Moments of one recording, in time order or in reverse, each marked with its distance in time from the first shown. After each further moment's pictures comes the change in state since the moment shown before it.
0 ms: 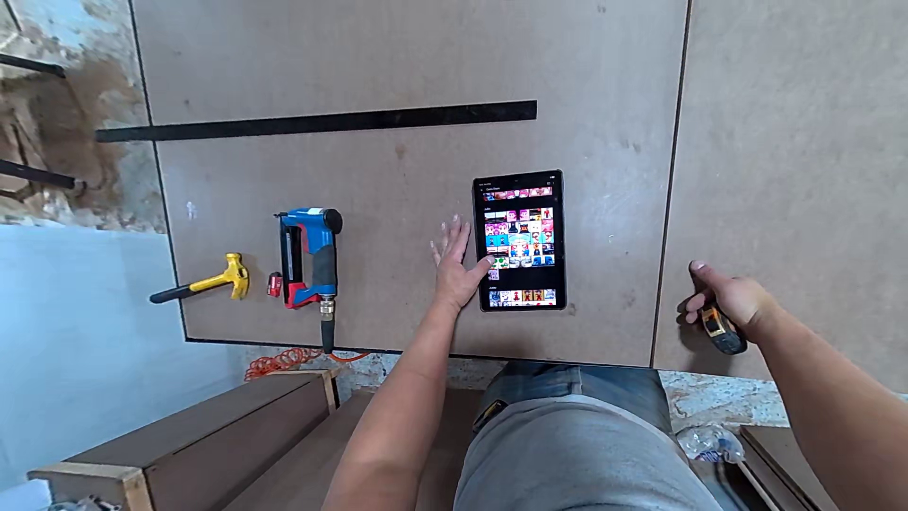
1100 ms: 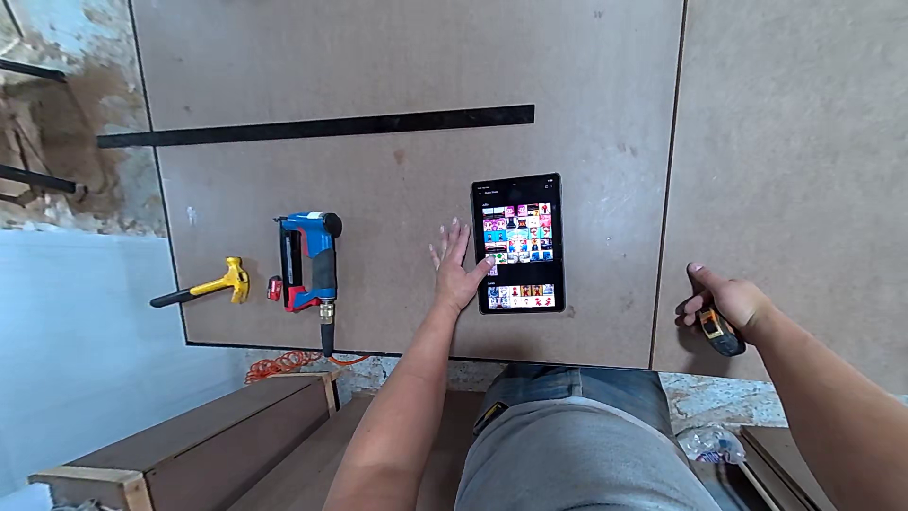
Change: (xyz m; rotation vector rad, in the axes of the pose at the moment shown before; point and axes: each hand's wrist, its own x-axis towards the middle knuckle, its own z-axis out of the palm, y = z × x) left_hand 0.002 0.001 0.001 0.008 -0.014 -0.014; right_hand 0.004 0.001 0.000 0.015 -0.006 0.009
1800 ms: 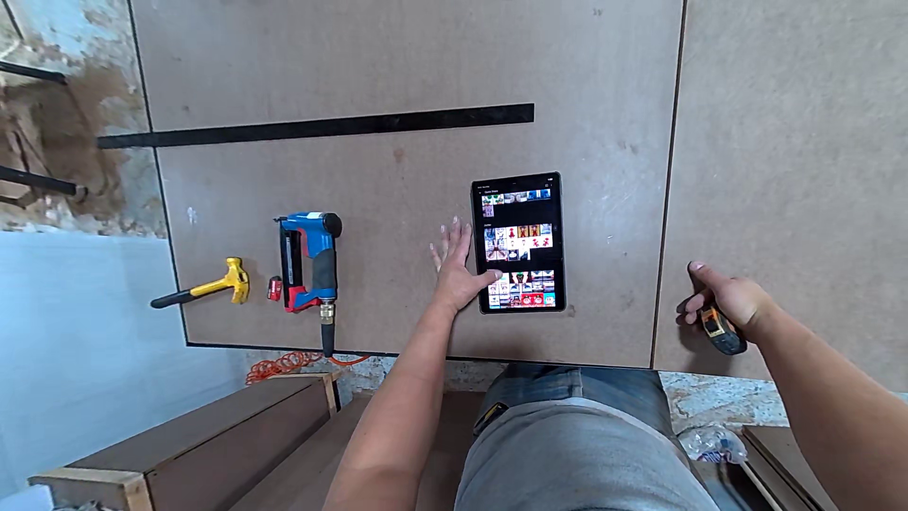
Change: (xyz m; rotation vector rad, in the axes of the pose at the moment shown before) left_hand 0.002 0.006 -0.007 0.092 -0.106 -0.011; right_hand -0.001 -0.001 0.000 -0.001 0.000 -0.009
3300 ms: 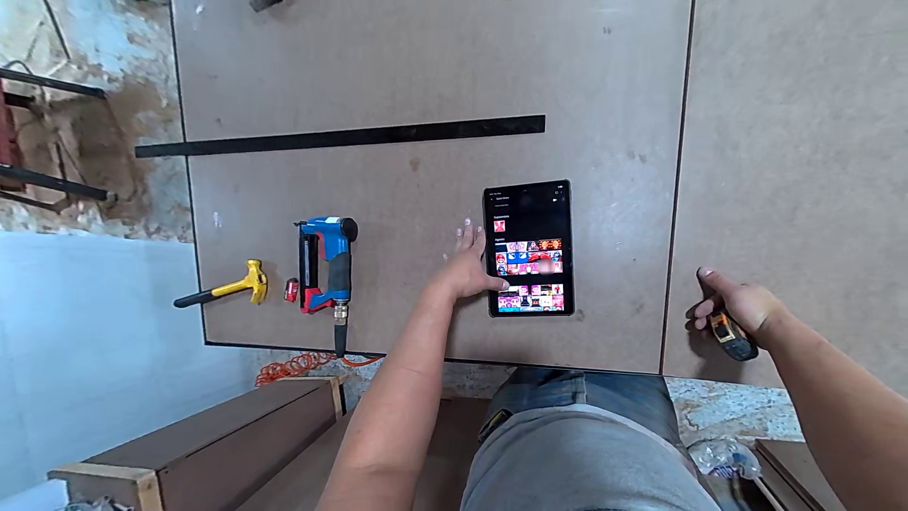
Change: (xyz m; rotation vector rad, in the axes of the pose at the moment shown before) left_hand 0.023 0.044 -0.045 0.225 -0.423 -0.196; right_hand -0.004 -0.002 0.001 0.030 0.000 0.009
